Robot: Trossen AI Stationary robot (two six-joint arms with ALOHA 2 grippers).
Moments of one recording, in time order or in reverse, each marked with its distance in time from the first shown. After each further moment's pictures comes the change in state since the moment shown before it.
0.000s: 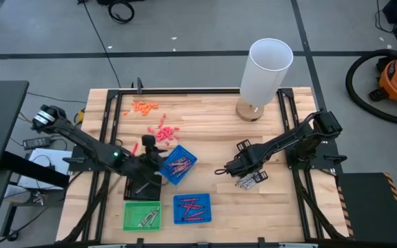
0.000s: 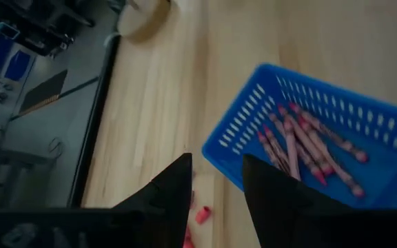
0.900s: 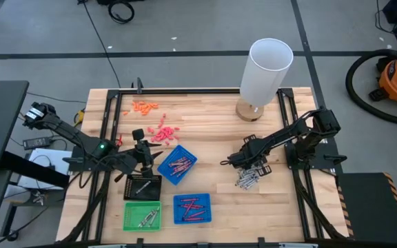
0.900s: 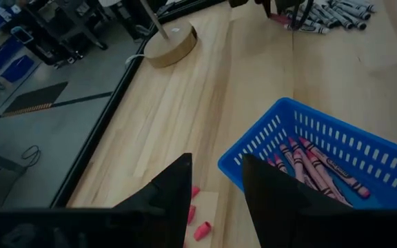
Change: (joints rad) left arm 0.008 -0.277 -0.206 0.200 -0.017 -0.005; right arm -0.115 0.000 -0.175 0.073 0.000 -0.016
